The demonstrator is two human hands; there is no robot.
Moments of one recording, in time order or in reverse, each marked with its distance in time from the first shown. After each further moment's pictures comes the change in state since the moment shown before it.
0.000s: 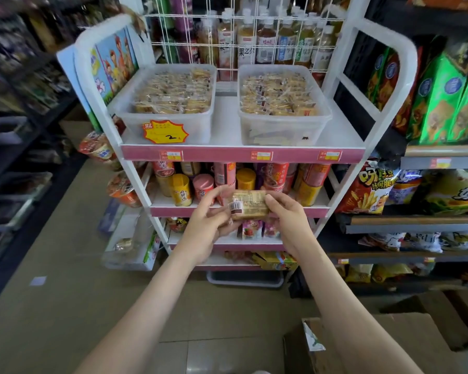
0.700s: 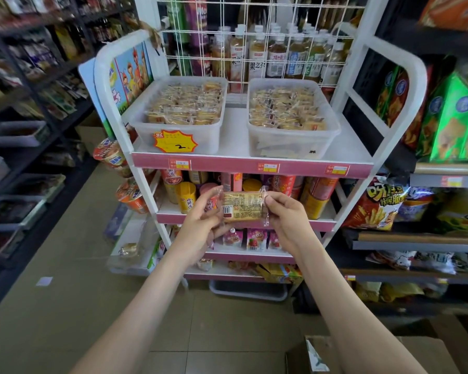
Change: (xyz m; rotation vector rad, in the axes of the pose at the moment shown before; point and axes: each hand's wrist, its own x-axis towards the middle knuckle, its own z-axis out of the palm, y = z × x) left_hand 0.007 0.014 -0.012 -0.067 0.038 0.027; right_hand 0.008 -0.029 0.014 0.196 -0.151 -0.020
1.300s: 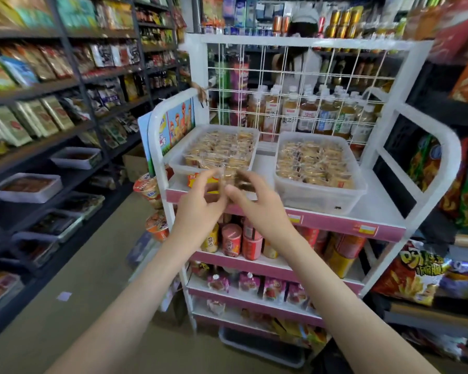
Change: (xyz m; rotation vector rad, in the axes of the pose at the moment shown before) left_hand -0.002 0.110 0.012 0.710 0.352 0.598; right_hand 0.022 -0.083 0.101 -0.734 -0.260 -0.574
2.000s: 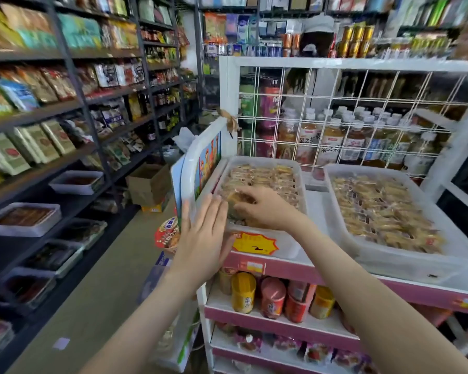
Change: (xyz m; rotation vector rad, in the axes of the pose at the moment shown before) left_hand 0.136 -0.146 -0.061 1.113 -0.032 0.549; right_hand 0.202 0.024 0.079 -0.413 -0.307 -0.140
